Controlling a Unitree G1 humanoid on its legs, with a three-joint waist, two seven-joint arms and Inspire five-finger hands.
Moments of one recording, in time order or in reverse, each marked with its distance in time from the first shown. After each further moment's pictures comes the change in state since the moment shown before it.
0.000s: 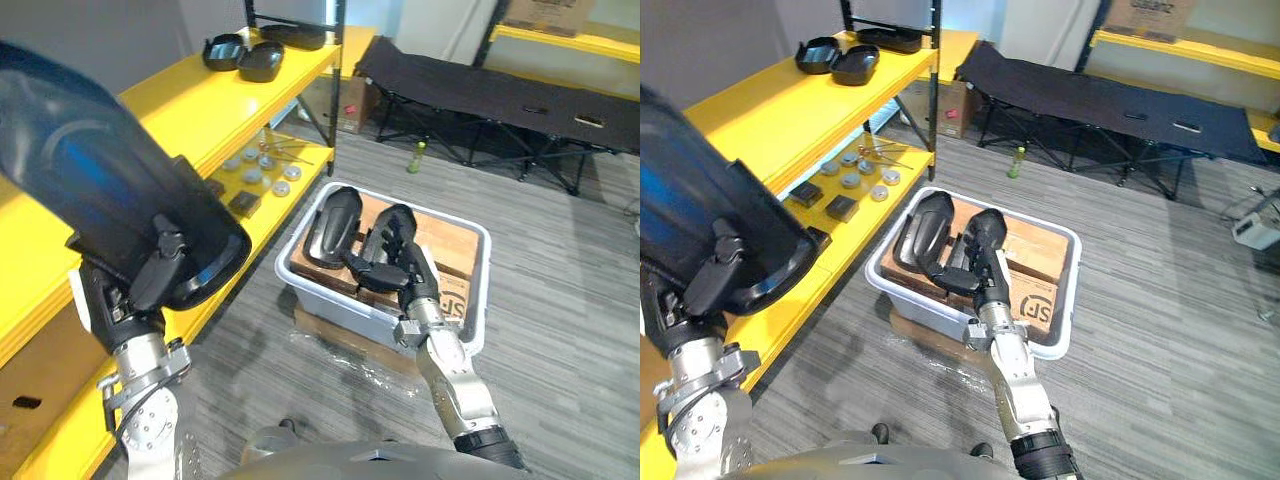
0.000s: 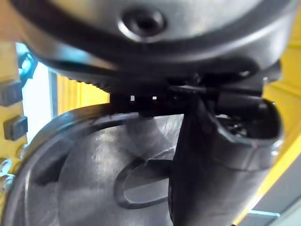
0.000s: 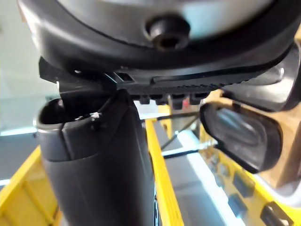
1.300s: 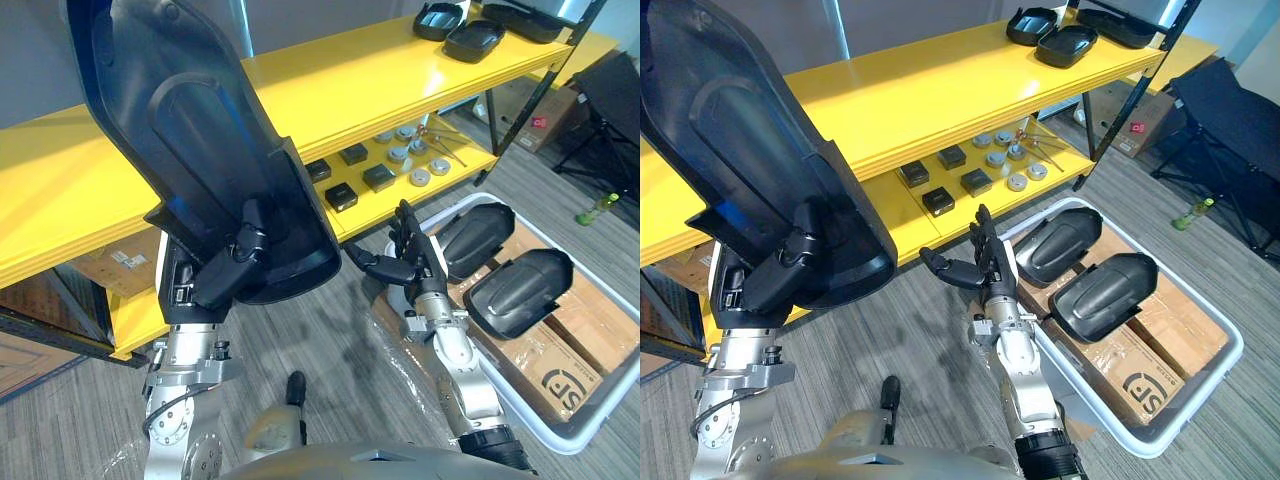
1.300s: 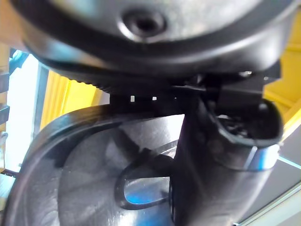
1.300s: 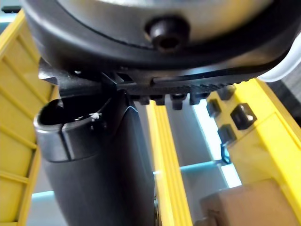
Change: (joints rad) left arm -0.045 0.089 -0.259 -0.047 -0.176 -0.037 -0.327; right arm 0.026 -0.011 -0.060 -0.054 -0.027 -0.046 0.006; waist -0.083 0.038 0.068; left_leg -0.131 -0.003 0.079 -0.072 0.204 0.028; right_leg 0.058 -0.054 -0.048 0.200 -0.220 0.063
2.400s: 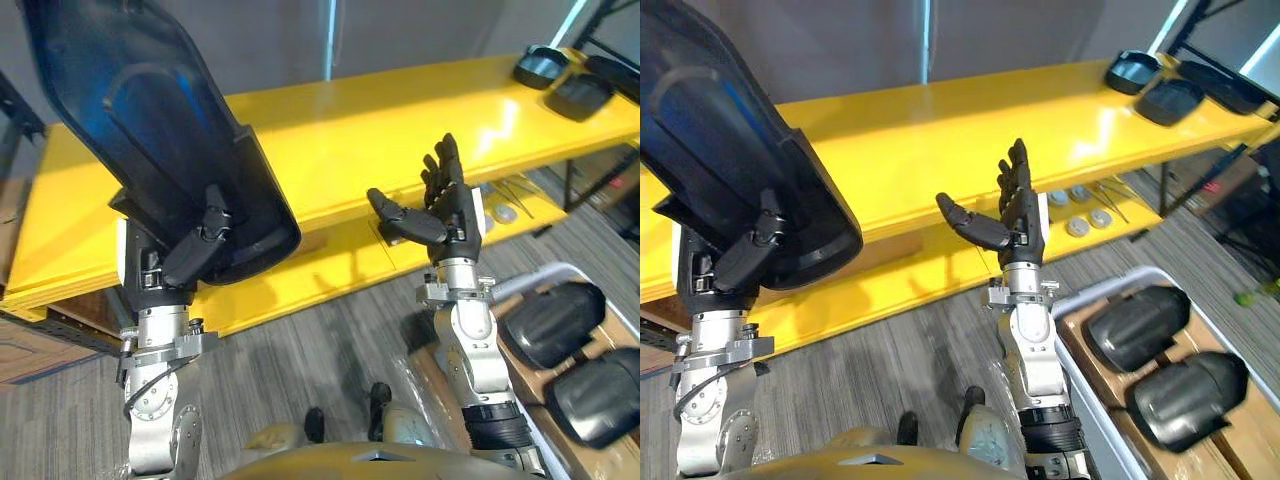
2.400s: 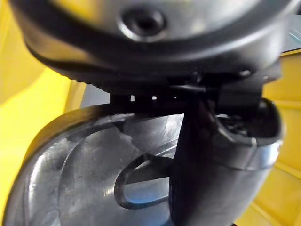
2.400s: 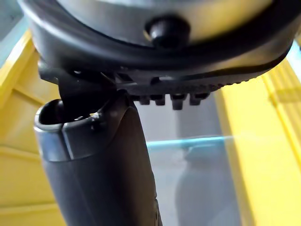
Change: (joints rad) left arm -0.133 0.037 0.170 0.114 0.076 -0.026 0.081; right arm -0.123 -0.023 -0.101 -0.142 -0.002 -0.137 -0.045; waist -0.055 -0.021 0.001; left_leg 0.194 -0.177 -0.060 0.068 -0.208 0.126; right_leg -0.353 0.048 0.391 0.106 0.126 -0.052
